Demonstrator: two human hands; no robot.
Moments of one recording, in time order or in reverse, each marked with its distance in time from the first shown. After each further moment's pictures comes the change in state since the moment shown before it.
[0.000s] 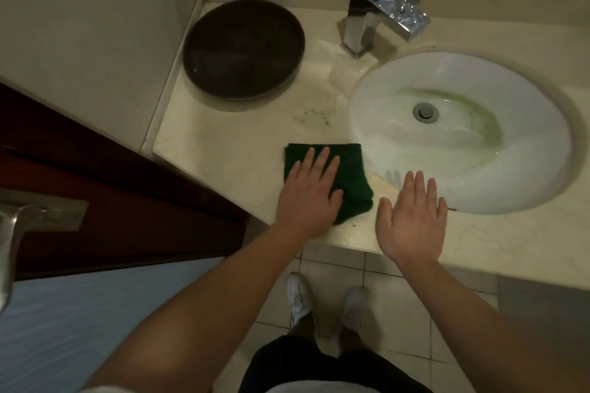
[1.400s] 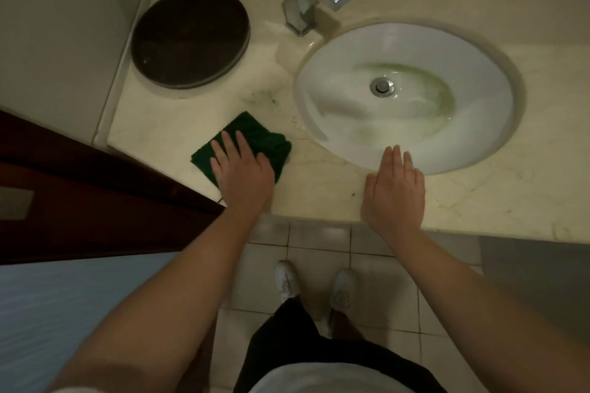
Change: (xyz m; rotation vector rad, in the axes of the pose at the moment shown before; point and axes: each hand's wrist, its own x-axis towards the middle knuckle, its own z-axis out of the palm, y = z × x) left_hand -0.002 0.008 0.013 -0.033 0.151 -0.550; right_hand 0.005 0.067 -0.005 0.093 0.049 -0.077
